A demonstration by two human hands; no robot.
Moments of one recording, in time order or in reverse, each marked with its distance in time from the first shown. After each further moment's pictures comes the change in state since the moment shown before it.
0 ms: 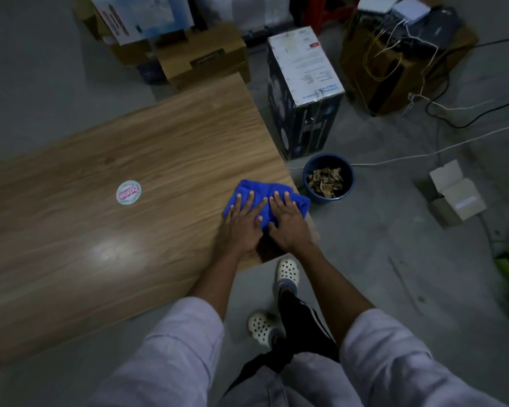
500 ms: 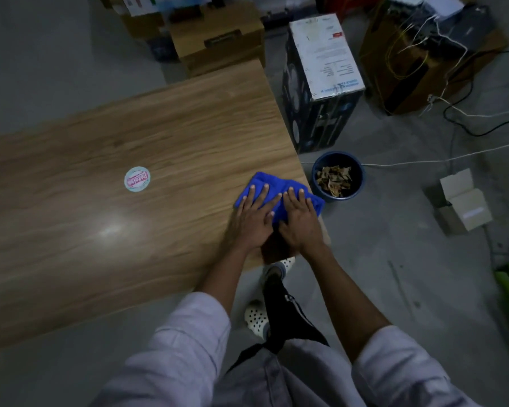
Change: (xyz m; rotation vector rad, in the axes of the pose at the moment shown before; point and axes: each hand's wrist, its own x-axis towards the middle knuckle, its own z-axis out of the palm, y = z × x) left_hand 0.015 -0.011 0.002 -0.042 0.064 0.087; right_hand 0.012 -0.009 -0.007 -0.147 0.021 0.024
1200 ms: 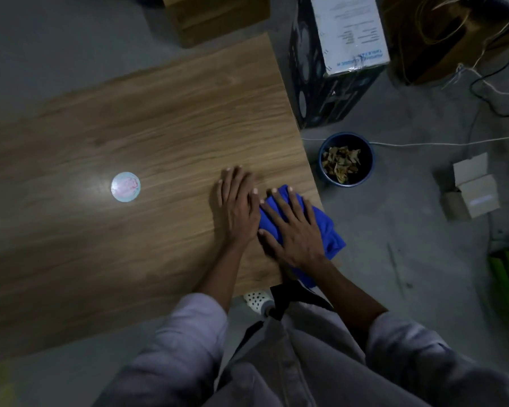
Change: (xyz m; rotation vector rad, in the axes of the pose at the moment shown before) left_hand 0.064 -0.041 -0.010 -0.197 0.542 -0.113; right_hand 0.037 -0.003 0.010 -0.312 0.002 -0.251
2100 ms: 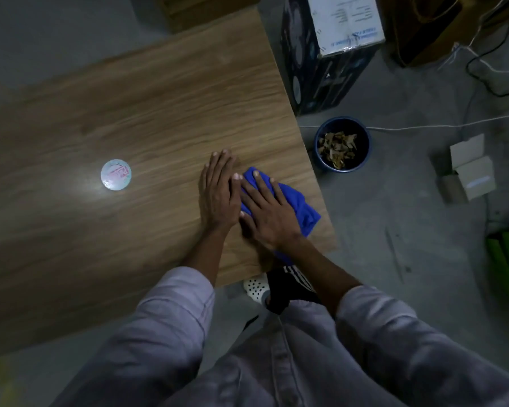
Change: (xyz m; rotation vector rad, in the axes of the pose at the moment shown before) left_hand -0.001 -0.041 -0.007 -0.019 -0.028 0.085; right_hand 0.022 -0.041 0.009 0.036 0.025 -0.067
